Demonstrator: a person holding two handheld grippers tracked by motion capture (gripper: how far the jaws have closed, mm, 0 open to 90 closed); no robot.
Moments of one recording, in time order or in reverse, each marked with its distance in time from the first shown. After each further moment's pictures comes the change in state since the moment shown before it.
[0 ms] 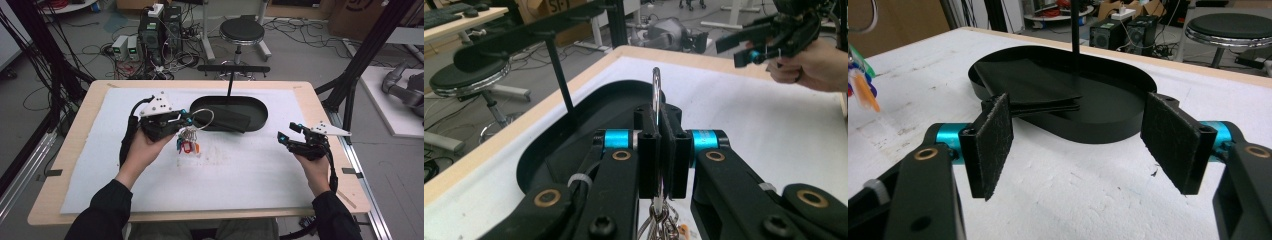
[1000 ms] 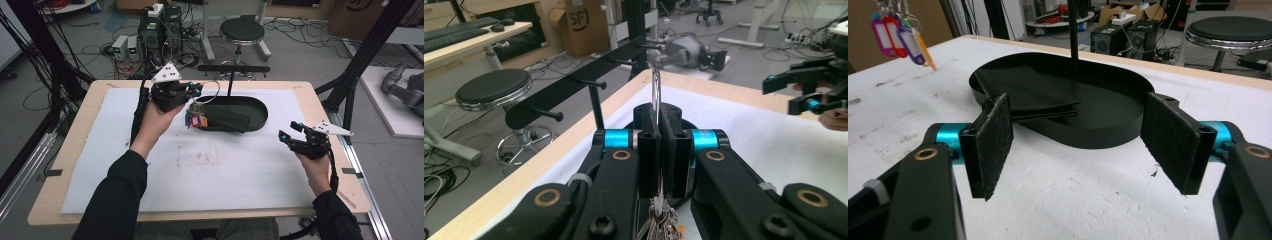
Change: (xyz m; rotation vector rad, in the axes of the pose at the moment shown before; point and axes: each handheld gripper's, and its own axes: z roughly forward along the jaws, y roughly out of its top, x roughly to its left) left arm 0.047 0.038 0.041 -0.028 0.059 -0.025; right arm -0.005 0.000 -0.001 -0.024 0.008 0.012
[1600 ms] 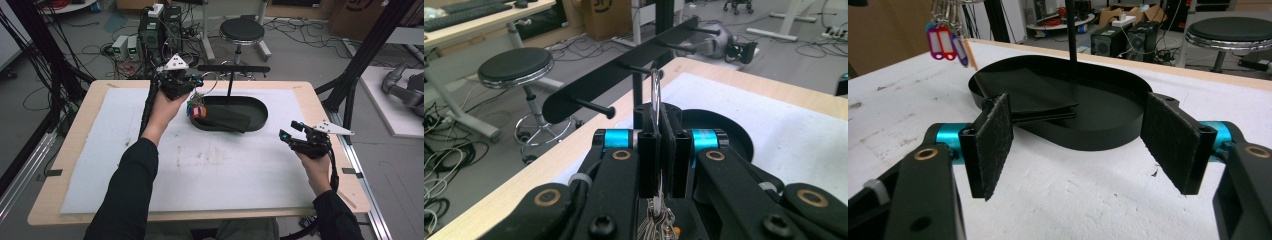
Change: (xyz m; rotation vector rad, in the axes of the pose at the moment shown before) left arm 0.037 -0.005 0.042 0.061 0.085 -0.050; right arm -0.003 0.000 0.000 -0.008 0.006 0.014
